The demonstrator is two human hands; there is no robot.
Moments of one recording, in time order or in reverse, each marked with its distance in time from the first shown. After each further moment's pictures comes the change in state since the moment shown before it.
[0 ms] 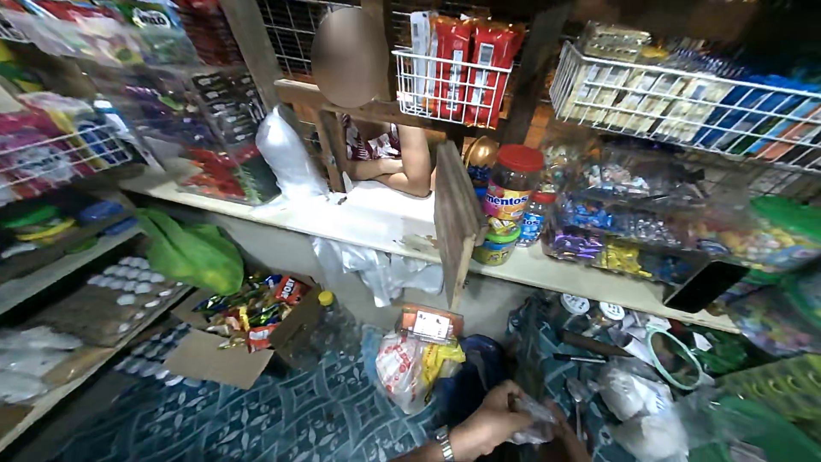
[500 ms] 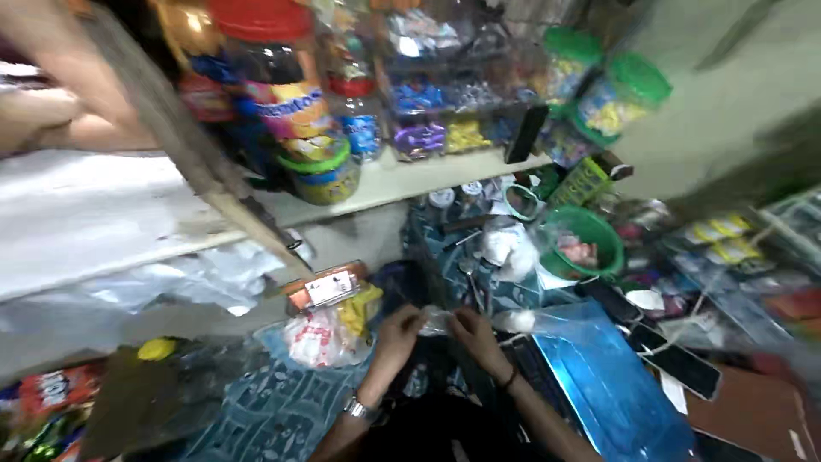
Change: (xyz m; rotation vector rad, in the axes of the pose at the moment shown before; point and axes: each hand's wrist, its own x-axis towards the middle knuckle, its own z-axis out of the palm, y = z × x) left_hand 0.024 -0.011 -0.011 0.596 0.072 0.041; right_hand -0.007 0.001 -0.012 -0.891 0.205 -0.124
